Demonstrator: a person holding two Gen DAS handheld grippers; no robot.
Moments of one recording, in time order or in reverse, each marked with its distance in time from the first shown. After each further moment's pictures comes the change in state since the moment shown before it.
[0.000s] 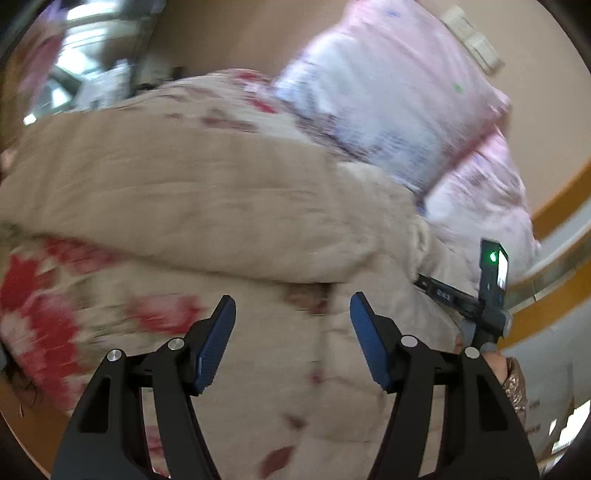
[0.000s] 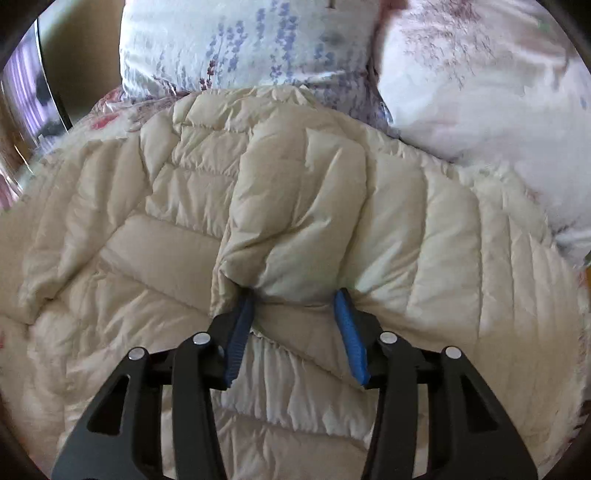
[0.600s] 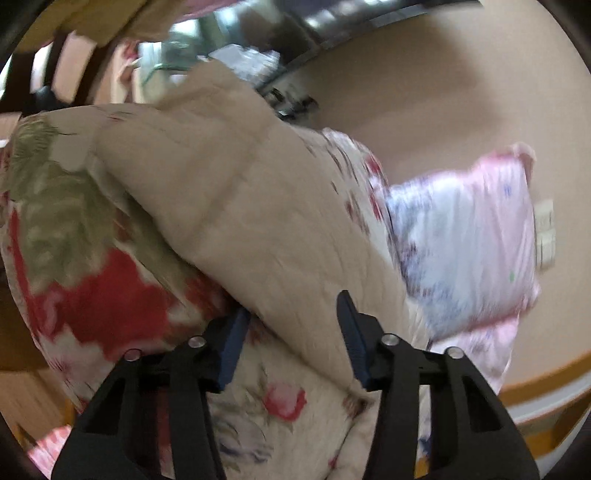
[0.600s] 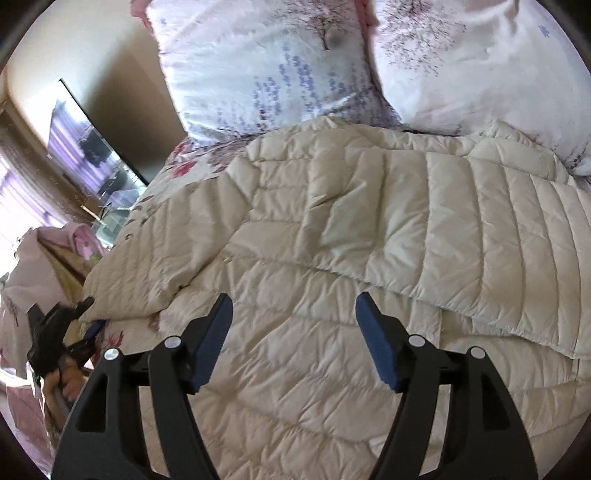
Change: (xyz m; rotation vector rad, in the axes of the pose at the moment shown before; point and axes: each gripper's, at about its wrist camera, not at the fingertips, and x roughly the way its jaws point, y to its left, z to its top) left arm -0.015 0.120 0.024 -0.594 -0.214 -0.048; right arm -0.087 -0.026 -0.040 0.187 -0.044 0.374
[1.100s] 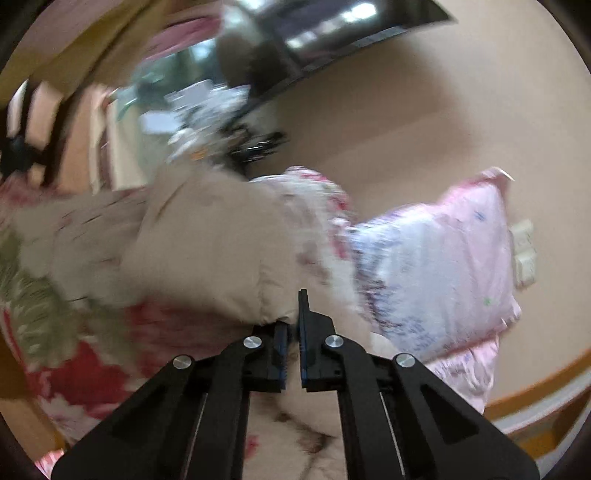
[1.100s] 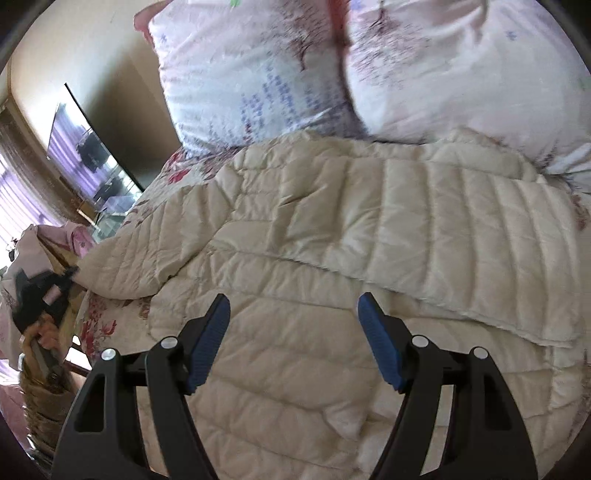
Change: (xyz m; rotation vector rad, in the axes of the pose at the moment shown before) left arm -0.014 -0.057 0.029 0.102 -0.081 -0.086; right arm -0.034 -0.030 -0.016 -0.003 -0.063 -0.044
